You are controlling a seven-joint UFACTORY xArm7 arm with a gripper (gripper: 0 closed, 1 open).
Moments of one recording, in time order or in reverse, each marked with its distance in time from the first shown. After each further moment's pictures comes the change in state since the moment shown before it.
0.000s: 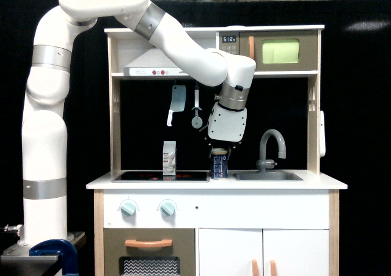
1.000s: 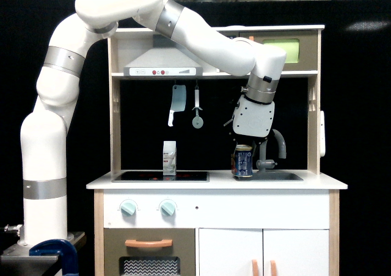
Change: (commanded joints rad) arm -0.167 0.192 0.016 0.300 -0.019 0.161 -0.075
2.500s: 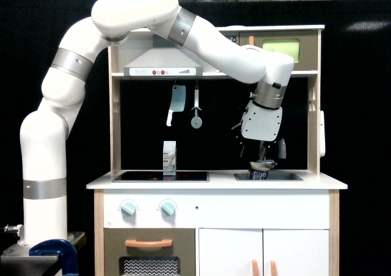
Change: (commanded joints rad) arm -0.039 0.076 0.097 0.074 -0.011 -0.032 0.053
